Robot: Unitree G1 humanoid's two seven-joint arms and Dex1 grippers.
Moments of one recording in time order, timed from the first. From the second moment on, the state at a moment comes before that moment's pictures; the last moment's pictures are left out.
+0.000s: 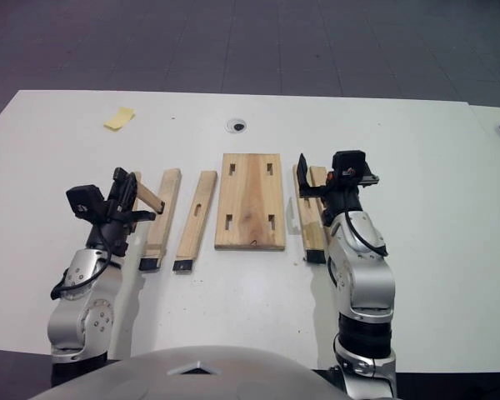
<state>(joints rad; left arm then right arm) 0.25 0.09 0.06 -0.50 -0.29 0.29 -0.04 -0.04 -0.13 -0.07 -0.49 0.10 0.62 0.04</state>
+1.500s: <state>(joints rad) -0.04 0.18 0.06 -0.53 -0.23 0.45 -0.10 -0.16 -0.15 -0.11 -0.30 0.07 0.48 0.04</state>
